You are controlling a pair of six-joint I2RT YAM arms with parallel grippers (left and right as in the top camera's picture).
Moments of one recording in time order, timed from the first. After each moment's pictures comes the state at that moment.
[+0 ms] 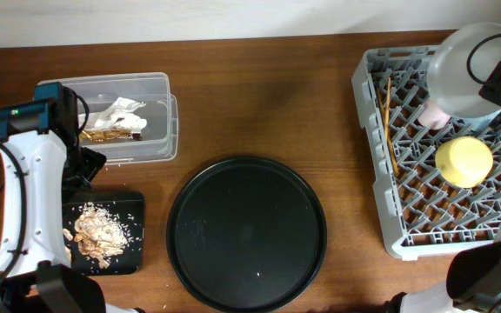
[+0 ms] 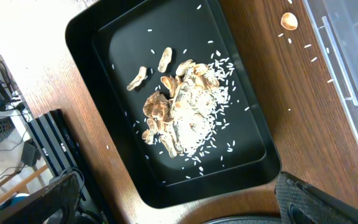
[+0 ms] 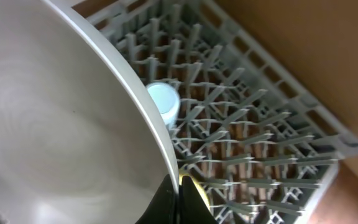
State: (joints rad) left arm 0.19 1.65 1.57 -1.54 -0.33 -0.95; right arm -0.37 1.71 1.76 -0.93 0.40 0.17
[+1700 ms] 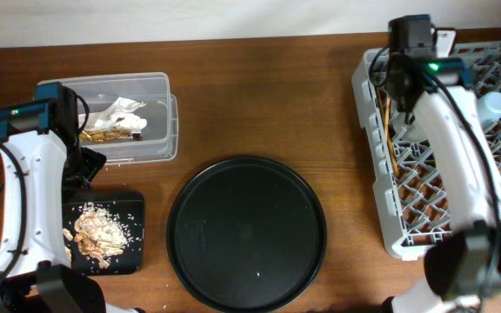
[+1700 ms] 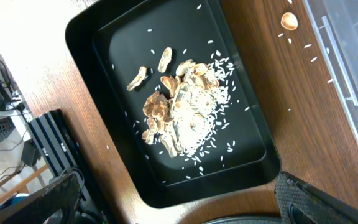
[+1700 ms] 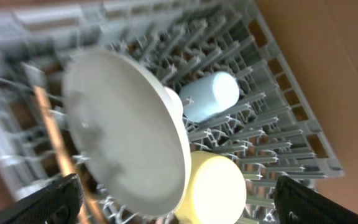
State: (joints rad) left arm 0.19 1.65 1.57 -1.54 -0.33 -0.95; right arm 0.04 1.75 1.73 -1.00 0.69 0.24
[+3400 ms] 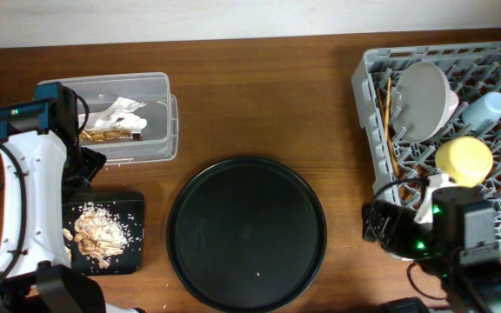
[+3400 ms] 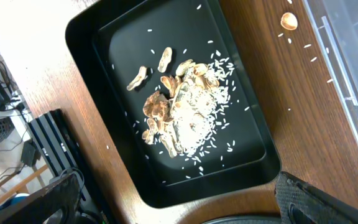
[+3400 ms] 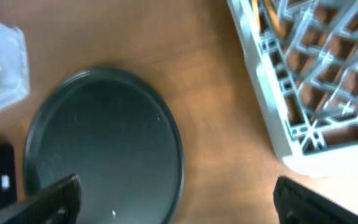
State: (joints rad) left arm 0.19 1.65 1.57 -1.54 -0.33 -0.95; right arm 0.16 0.71 1.03 -1.21 -0.06 0.51
